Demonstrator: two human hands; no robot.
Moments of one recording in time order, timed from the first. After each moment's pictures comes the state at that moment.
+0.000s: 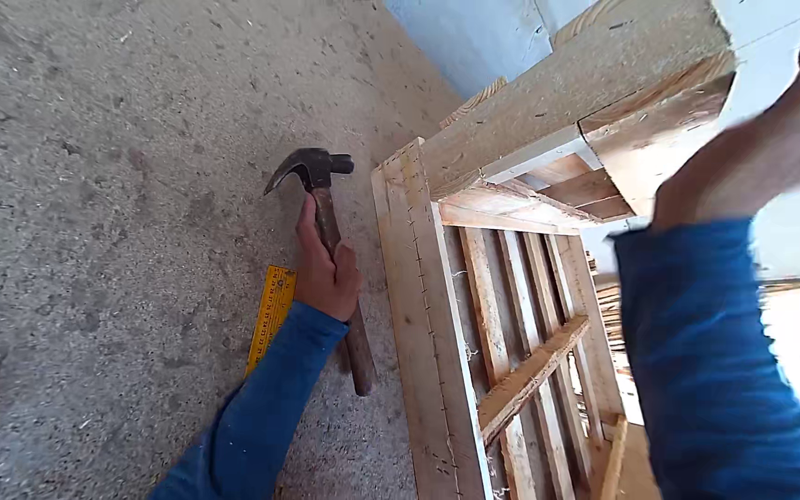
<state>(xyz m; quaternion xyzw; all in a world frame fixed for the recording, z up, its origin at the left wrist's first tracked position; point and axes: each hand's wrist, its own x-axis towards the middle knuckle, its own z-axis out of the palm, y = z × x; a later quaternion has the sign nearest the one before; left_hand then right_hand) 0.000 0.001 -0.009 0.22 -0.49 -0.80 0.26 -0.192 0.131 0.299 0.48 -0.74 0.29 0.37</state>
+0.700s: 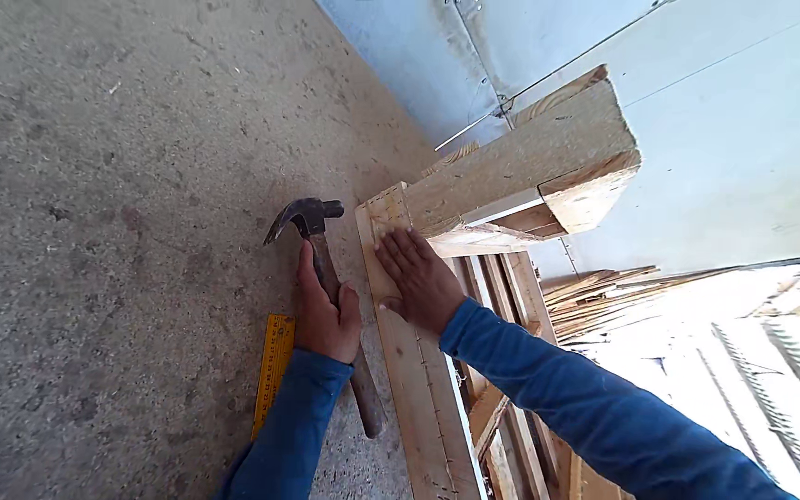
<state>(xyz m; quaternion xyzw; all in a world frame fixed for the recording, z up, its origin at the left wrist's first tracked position) -0.003 0.000 -0.012 0.26 -0.48 -0.81 0.22 -0.129 0.092 0.102 0.48 -0.73 -0.48 -0.04</state>
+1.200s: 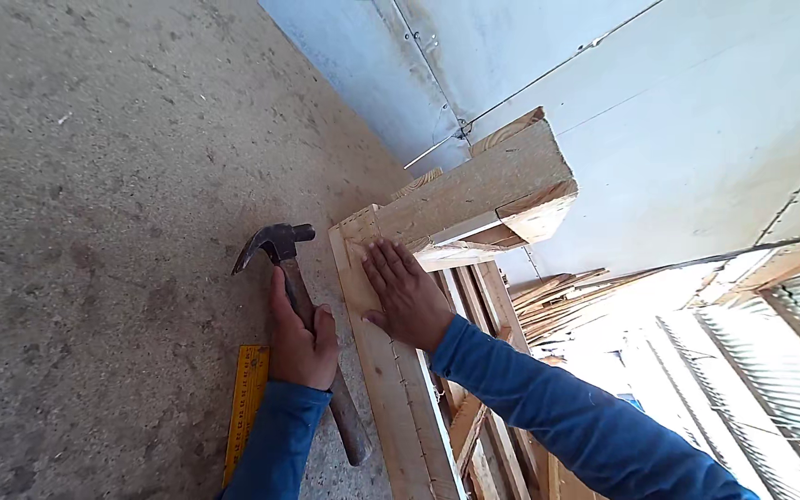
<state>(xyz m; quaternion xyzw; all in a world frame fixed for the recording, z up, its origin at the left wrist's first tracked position) -0.006 0.002 -0.015 0.24 -0.47 -0.82 0.23 -0.123 0.092 0.120 0.47 -0.74 -0.48 0.01</state>
